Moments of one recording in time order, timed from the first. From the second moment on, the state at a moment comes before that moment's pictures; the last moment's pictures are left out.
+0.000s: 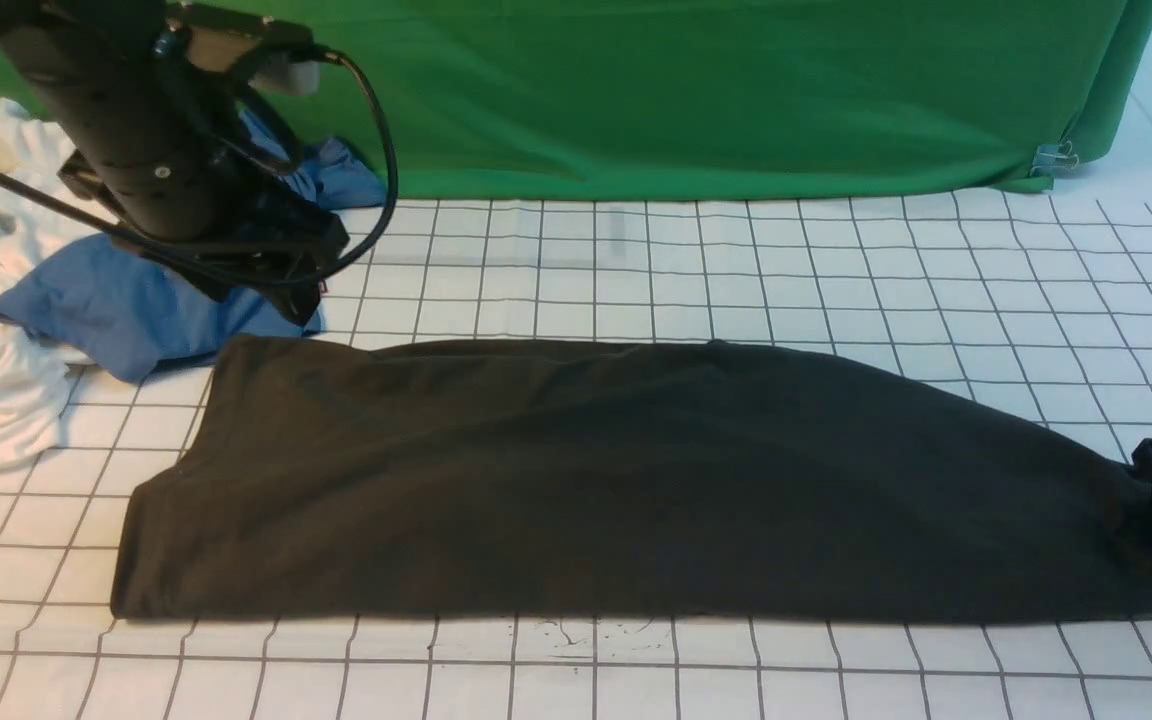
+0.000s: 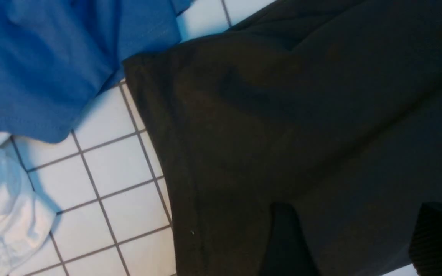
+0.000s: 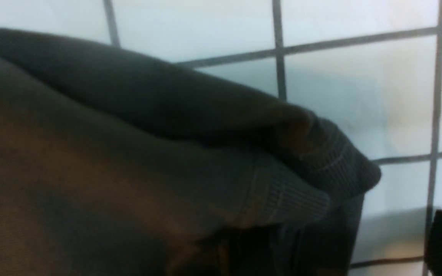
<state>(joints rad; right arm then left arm) -0.22 1.90 -1.18 0.09 0.74 -0.14 -0.16 1.73 -1.59 -0.06 1.15 0.19</state>
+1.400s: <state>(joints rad) -0.18 1.68 -1.29 -0.10 0.86 -0.17 -0.16 1.73 -1.59 -0.03 1.17 0.22</state>
